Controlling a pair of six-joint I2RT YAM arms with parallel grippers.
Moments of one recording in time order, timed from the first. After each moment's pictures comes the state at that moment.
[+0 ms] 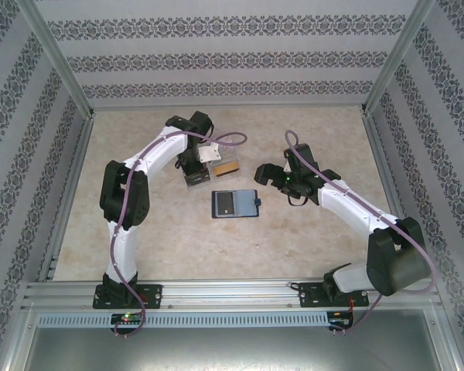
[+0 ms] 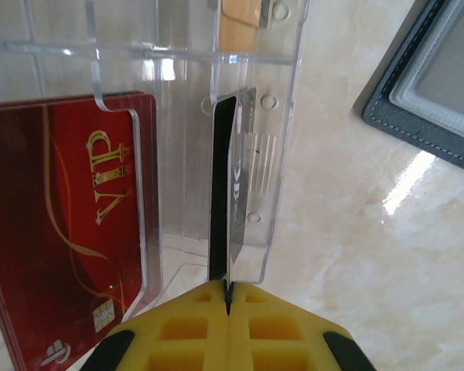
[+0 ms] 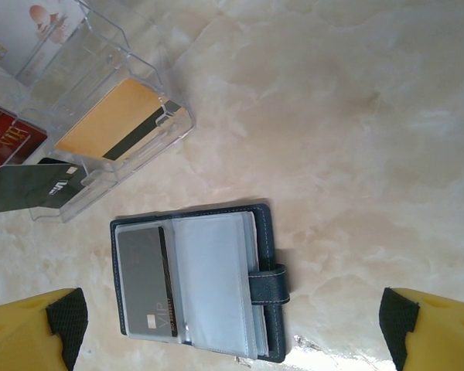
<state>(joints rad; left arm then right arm) -0.40 2.09 1.83 -1.20 -0.06 0.70 0.38 1.39 0.91 -0.41 -0.21 0.70</state>
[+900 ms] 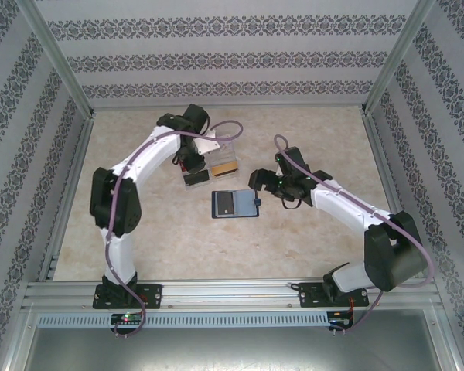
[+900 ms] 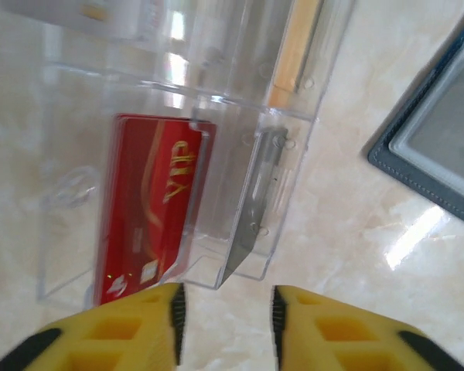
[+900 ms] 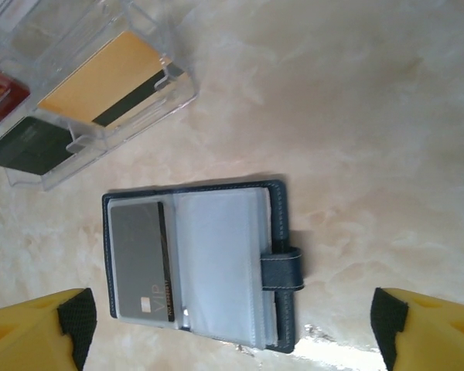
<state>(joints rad) -0.40 1.93 1.76 -1.09 -0.05 0.55 0.47 1.43 0.91 -0.41 -0.17 0.69</state>
